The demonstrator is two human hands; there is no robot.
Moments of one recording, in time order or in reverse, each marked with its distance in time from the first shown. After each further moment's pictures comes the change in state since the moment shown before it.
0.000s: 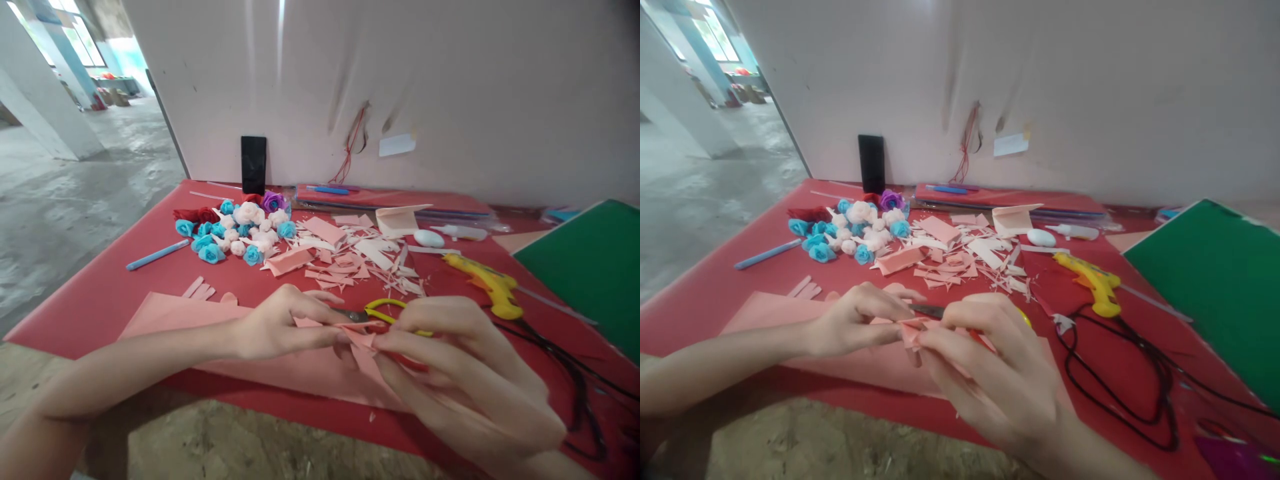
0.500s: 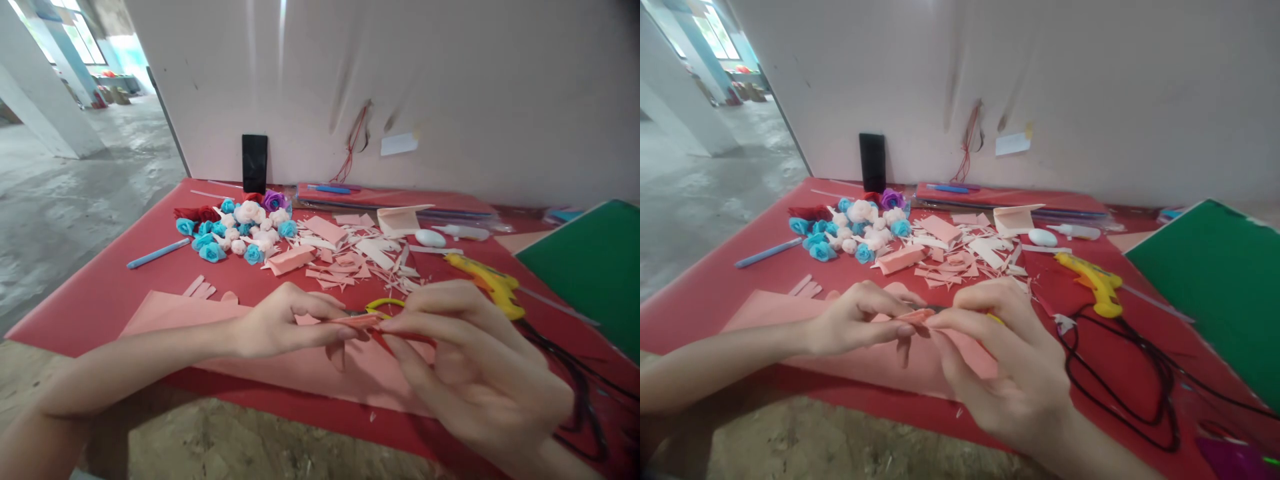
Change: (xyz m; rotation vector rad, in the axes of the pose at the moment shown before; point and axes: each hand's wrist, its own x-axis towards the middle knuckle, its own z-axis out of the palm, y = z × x) left_hand 0.002 0.006 0.000 -0.089 0.015 -0.095; right_hand 0.003 0.004 -0.001 0.063 -0.003 0.105
